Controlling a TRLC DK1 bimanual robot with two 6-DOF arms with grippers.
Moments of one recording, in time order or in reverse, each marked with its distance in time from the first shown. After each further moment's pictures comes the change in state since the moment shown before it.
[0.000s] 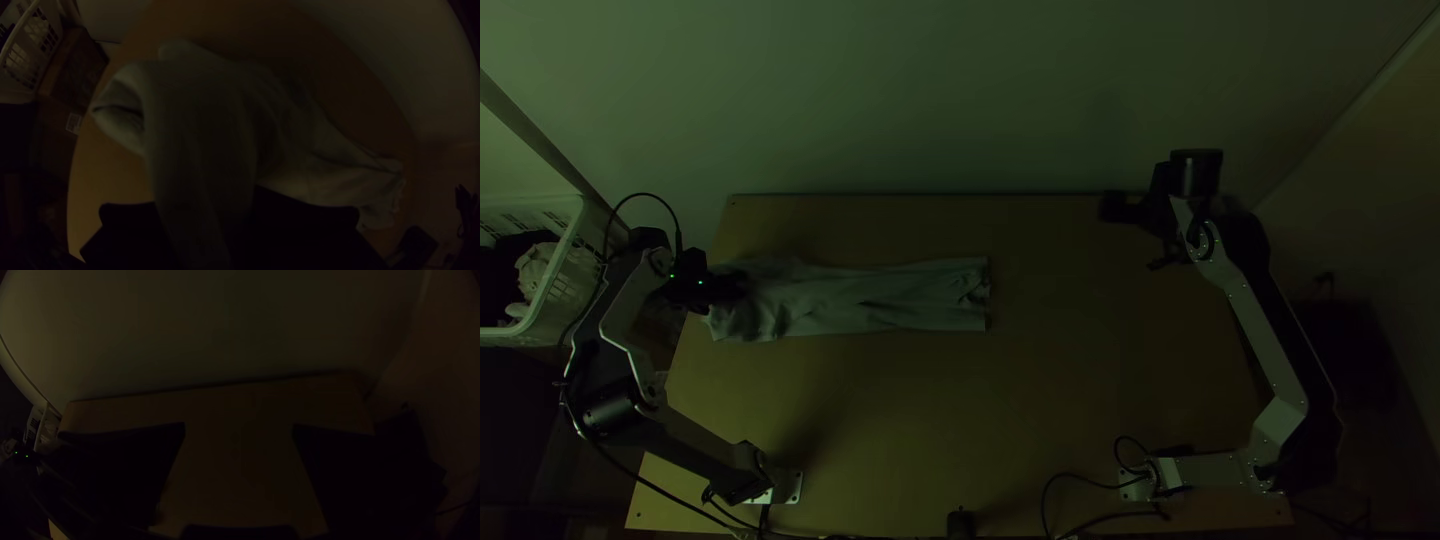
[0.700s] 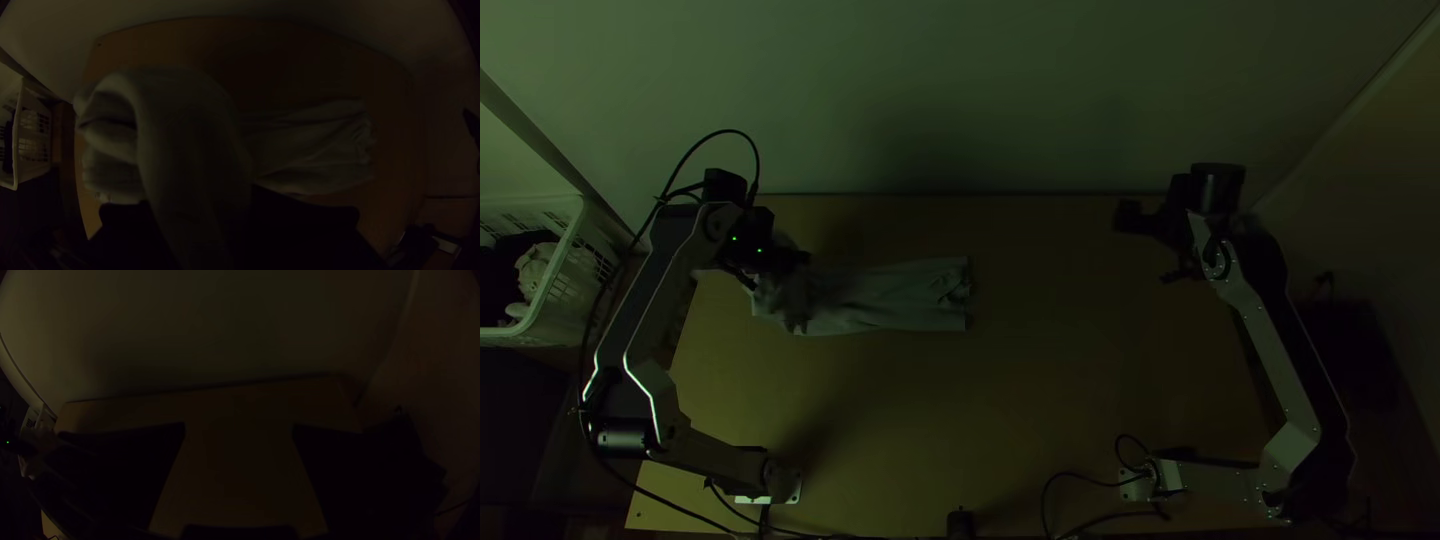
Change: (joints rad) left arm -0.493 -0.129 0.266 -0.325 -0.211 -0.091; right arm -0.040 -0.100 -0.111 0.045 0.000 -0.038
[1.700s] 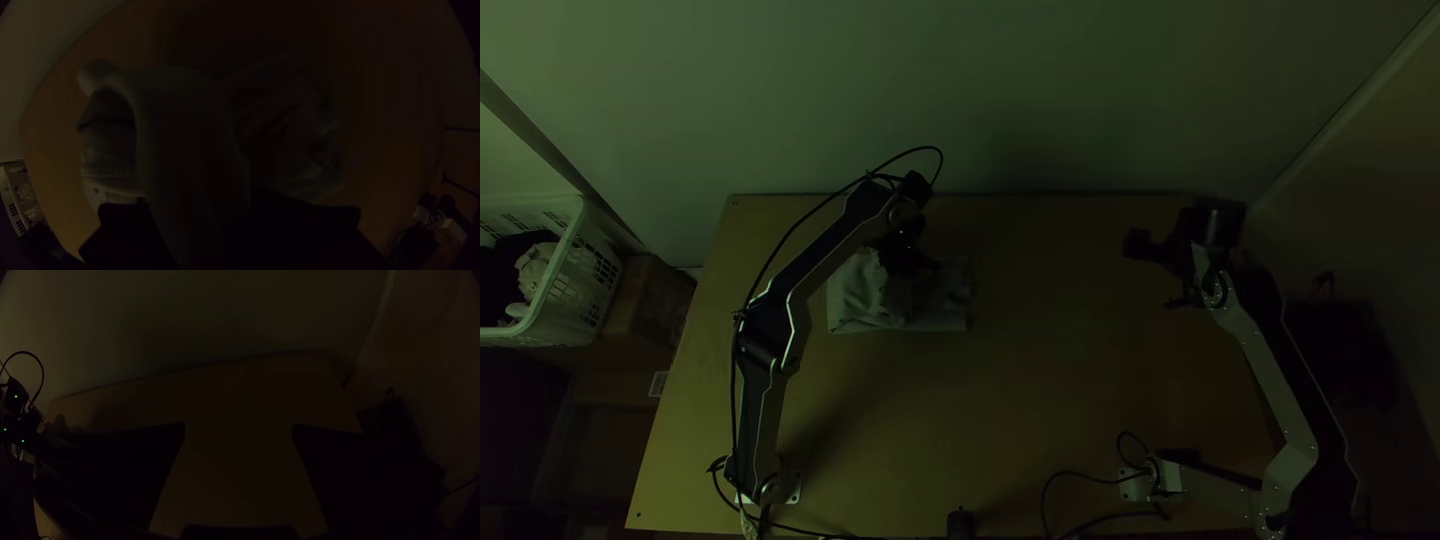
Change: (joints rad) left arm -0.537 0.602 0.618 -0.215 -0.116 -0.171; right arm -0.077 -0.100 -0.255 0.112 0.000 -0.003
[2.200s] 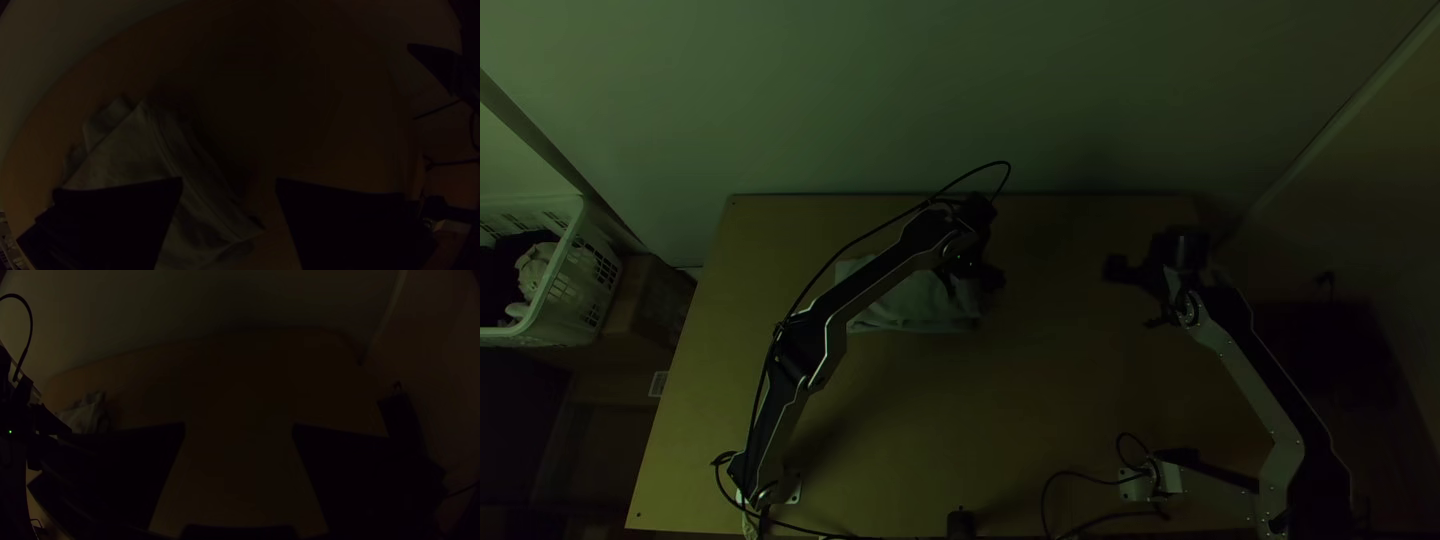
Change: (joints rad) left arm -0.204 0.055 0.065 0.277 0.046 -0.085; right arm 0.054 -0.009 -0.188 0.121 0.000 0.001
